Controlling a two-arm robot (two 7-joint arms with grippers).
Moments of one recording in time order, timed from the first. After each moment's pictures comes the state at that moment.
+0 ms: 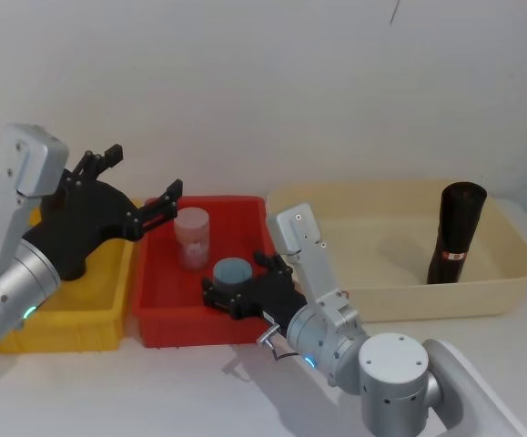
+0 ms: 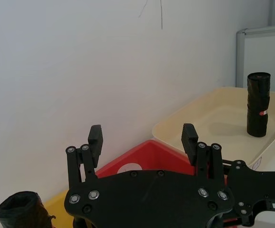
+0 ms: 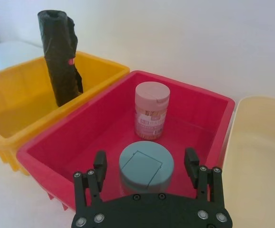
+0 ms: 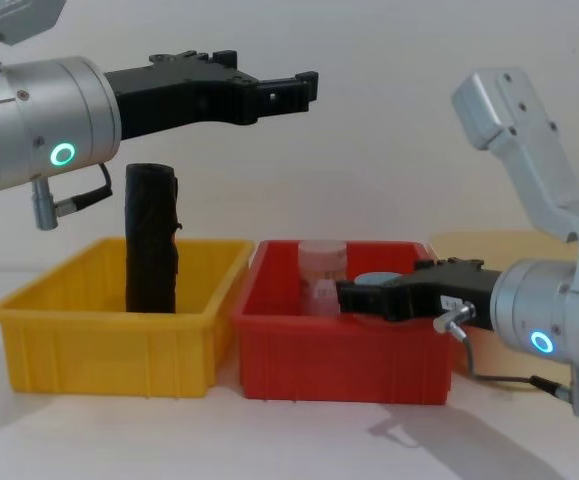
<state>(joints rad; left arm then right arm) -0.44 0.33 0.41 -1.59 -0.31 0.04 -0.36 0.32 0.10 -0.34 -1.40 0.06 0.24 0.22</state>
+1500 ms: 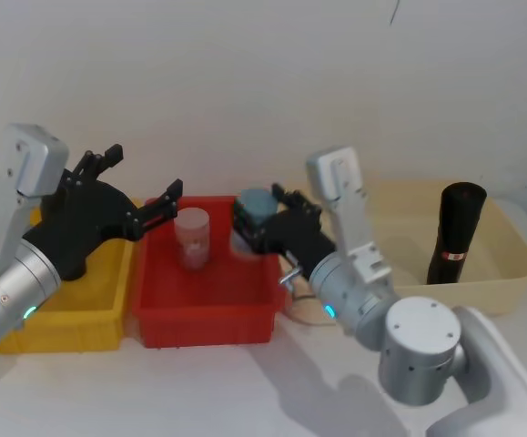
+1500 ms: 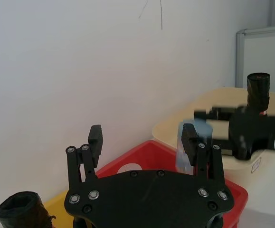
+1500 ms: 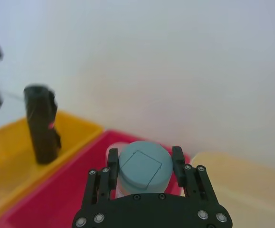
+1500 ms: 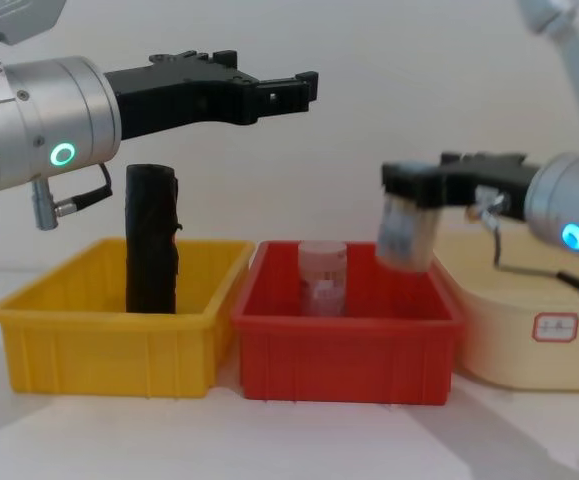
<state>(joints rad) -0.44 0.33 0.41 -1.59 -0.31 0.04 -0.36 0.33 0.08 -0.27 -1.51 0.04 0.18 0.18</state>
